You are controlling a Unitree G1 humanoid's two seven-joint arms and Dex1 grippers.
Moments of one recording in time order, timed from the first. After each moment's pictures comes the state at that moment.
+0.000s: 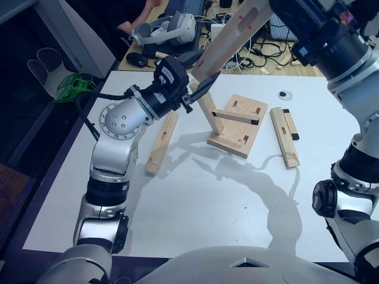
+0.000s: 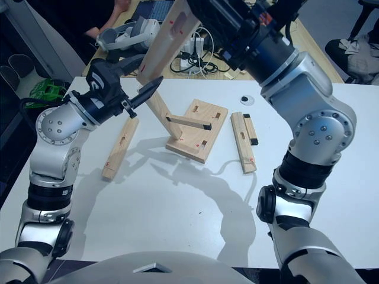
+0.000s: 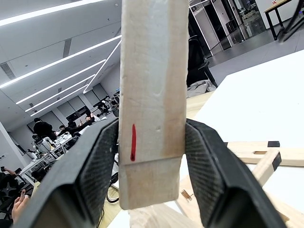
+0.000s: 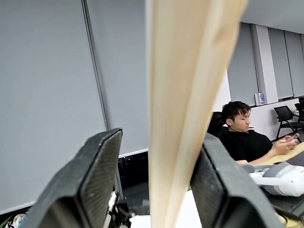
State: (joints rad) left arm -0.45 0.45 -0.09 -0.28 -0.16 0.15 -0.62; right arm -0.75 -0.32 -0.28 -0.33 1.12 0.84 0.35
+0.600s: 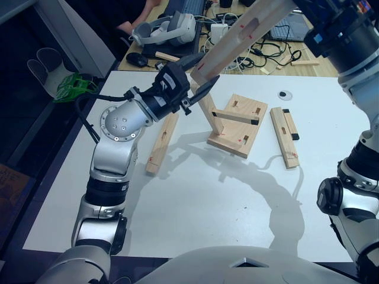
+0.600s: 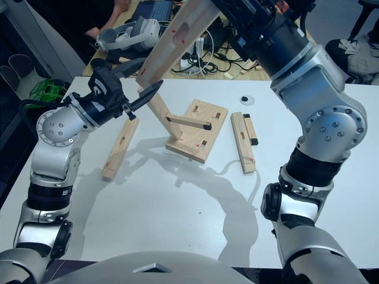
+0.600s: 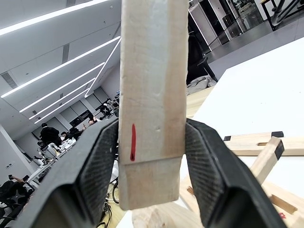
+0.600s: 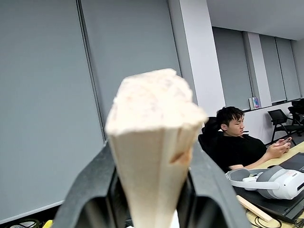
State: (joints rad) left arm -0.44 0.45 -0.10 -0.25 -0.12 0.08 -0.63; right arm -0.76 -0.36 -0.30 -0.30 1.15 0.81 0.31
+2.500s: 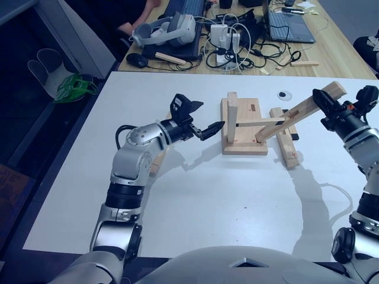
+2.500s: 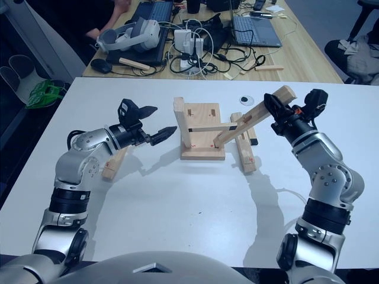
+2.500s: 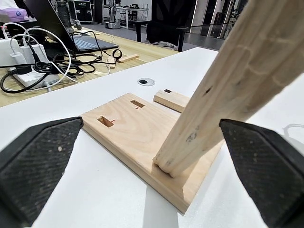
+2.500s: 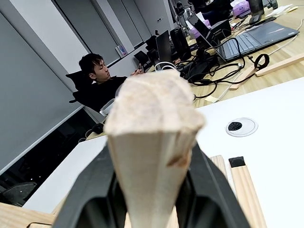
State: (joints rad) left arm -0.37 0.31 -0.07 -0.06 -0.32 0.53 -0.69; right arm -0.27 -0.45 -0.43 -0.11 0.88 0.77 0.28
